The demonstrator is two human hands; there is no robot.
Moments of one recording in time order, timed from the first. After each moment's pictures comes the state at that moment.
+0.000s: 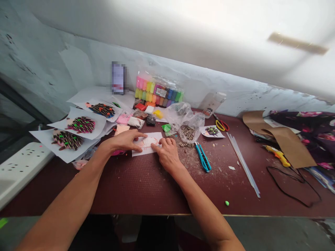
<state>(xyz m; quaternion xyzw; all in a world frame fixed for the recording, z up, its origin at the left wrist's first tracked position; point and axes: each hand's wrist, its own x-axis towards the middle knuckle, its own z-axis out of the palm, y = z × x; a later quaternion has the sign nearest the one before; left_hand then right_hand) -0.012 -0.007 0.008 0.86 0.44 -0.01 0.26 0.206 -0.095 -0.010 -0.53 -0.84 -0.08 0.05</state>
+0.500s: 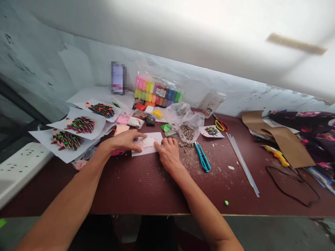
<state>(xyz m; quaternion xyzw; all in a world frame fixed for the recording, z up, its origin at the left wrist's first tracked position) -0.011 -0.007 0.010 0.86 0.44 -0.01 0.26 0.205 -0.095 -0.010 -0.57 -0.81 -0.10 0.03</state>
